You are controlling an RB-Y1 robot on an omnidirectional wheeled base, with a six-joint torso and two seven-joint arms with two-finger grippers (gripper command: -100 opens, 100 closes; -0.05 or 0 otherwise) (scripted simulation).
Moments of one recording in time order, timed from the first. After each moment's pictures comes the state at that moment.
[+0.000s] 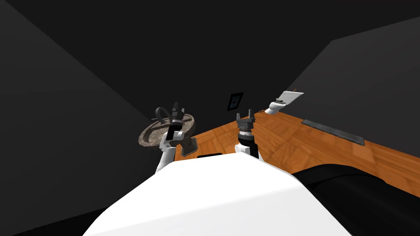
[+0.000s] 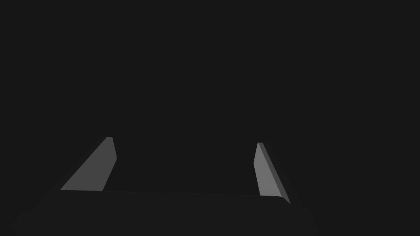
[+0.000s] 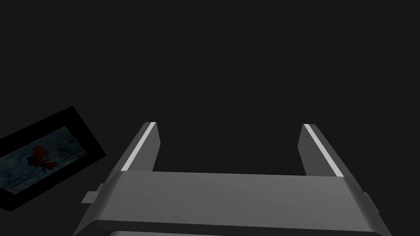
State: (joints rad) left arm -0.06 0.20 0.03 -1.92 0.01 -0.18 0.16; right arm 0.52 -0.02 0.04 -2.28 -0.11 -0.51 -0.13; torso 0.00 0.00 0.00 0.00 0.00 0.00
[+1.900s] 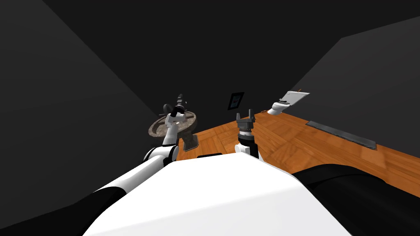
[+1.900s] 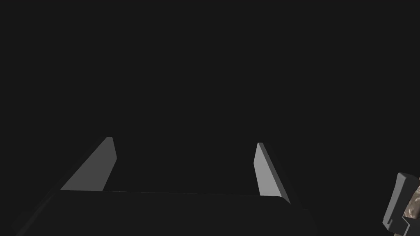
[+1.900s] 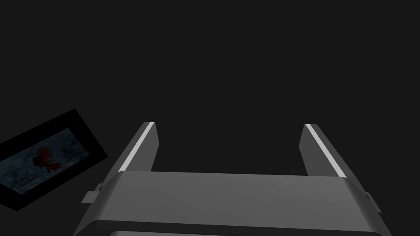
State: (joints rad) left arm -0.61 0.27 0.11 -1.45 0.04 0.15 0.20; right arm 0.52 -0.02 0.04 -2.28 -0.11 -0.51 -0.13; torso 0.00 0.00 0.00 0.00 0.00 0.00
